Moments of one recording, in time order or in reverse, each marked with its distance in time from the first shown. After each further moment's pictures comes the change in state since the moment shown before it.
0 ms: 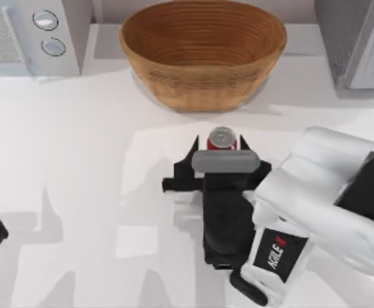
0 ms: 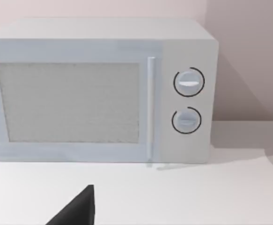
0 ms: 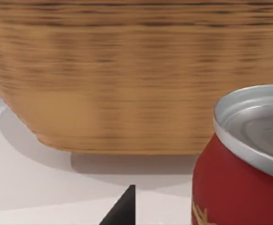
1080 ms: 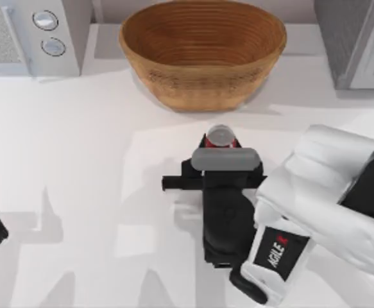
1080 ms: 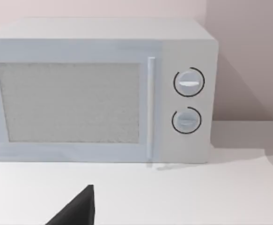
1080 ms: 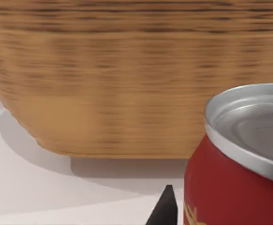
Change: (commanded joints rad) left arm 0.000 0.000 0.000 0.000 0.000 0.000; right arm 0.002 -0.017 -0.002 -0.015 0.000 0.001
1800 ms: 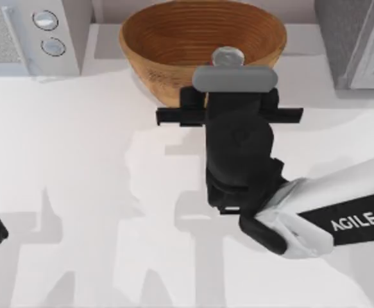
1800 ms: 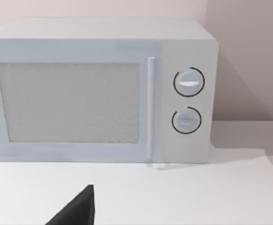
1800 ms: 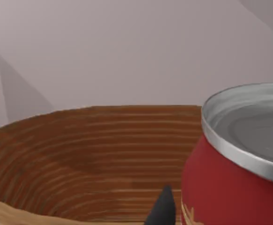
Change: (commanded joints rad) left arm 0.000 0.000 0.000 0.000 0.000 0.000; right arm 0.001 -0.512 -0.031 -0.486 -0.005 0.008
